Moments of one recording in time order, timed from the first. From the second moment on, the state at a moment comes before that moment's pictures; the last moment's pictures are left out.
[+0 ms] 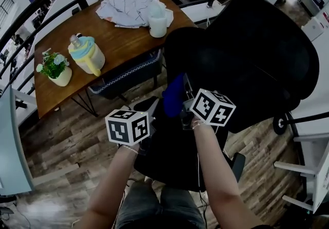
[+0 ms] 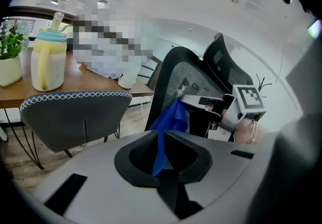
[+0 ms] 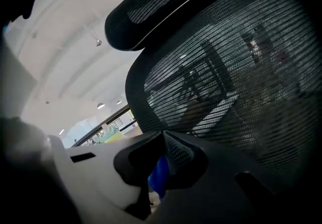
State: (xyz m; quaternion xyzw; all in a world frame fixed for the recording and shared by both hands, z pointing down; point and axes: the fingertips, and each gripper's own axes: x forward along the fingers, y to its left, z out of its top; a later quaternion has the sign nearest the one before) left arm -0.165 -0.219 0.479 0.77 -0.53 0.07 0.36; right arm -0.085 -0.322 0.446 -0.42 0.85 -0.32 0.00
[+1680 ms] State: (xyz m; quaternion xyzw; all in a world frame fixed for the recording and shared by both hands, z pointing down) left arm 0.092 -0.239 0.484 0.87 -0.33 0.13 0.35; right arm 0.236 -0.274 0.468 -0.63 0.71 -0.30 0.04
